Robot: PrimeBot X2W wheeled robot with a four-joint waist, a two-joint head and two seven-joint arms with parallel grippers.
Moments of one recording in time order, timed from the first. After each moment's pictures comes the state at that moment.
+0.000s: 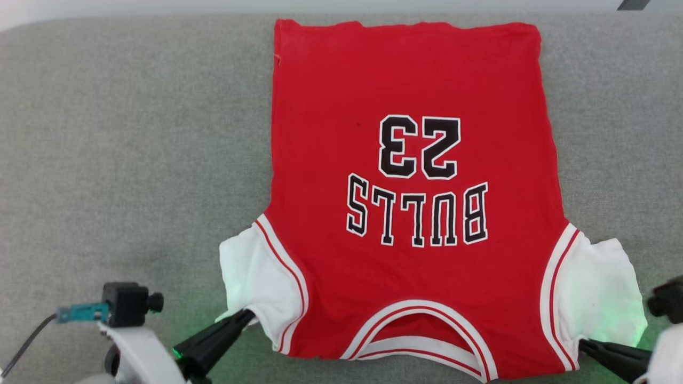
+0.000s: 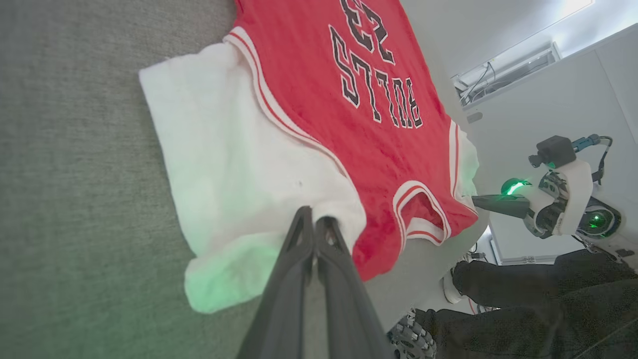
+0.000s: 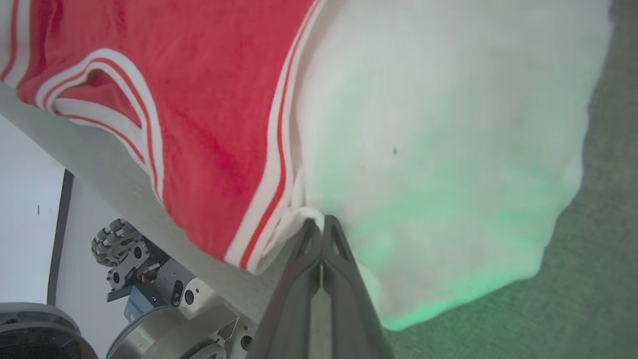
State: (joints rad) left arm -0.50 1.00 -1.16 -0.10 -1.53 -0.13 -0.25; right arm -0.11 -0.97 0.56 -0.12 1.15 0.13 0.39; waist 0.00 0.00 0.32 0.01
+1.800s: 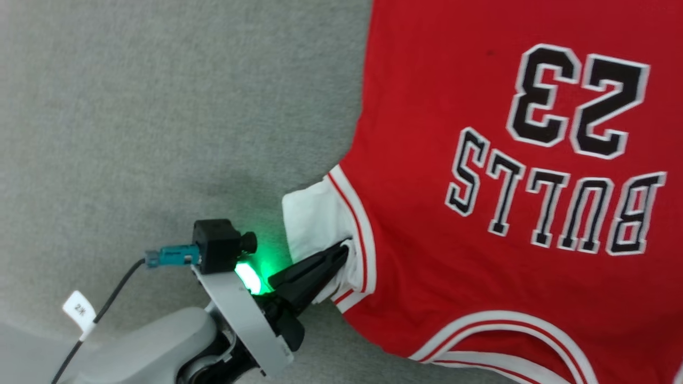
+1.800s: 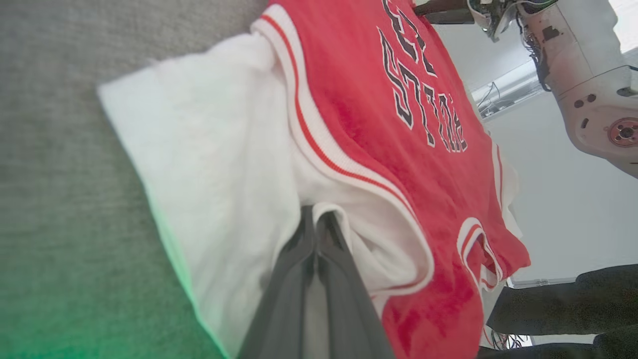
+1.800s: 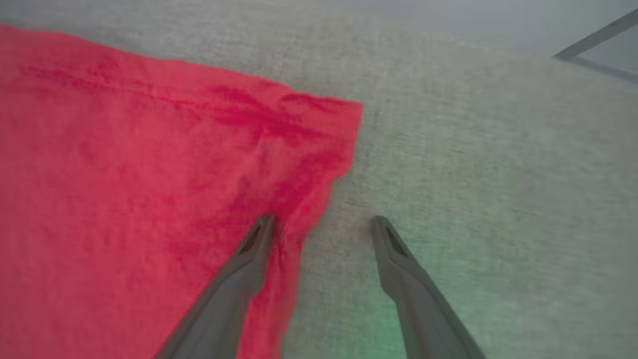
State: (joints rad) left arm -0.70 0.70 -1.18 0.01 -1.33 -0.13 -0.27; right arm -1.27 -0.61 0.17 0.63 0.47 0.13 1.03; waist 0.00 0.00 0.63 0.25
